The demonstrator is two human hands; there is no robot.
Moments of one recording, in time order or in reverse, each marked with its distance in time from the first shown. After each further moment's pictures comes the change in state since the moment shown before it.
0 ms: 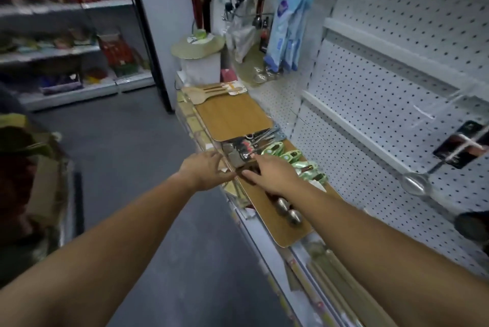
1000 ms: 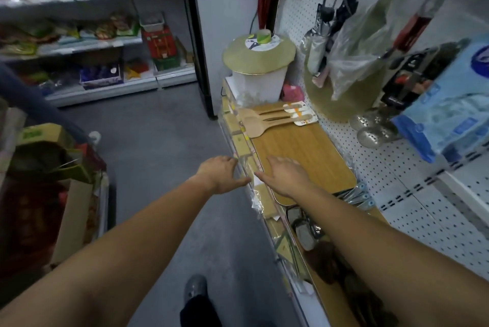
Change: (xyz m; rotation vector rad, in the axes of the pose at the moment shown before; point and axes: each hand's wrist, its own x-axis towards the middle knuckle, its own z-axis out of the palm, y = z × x) left_hand 0.329 -0.322 -0.034 -0.032 -0.168 -0.136; right_hand 0.486 -0.096 0.007 0.002 -0.128 -0.053
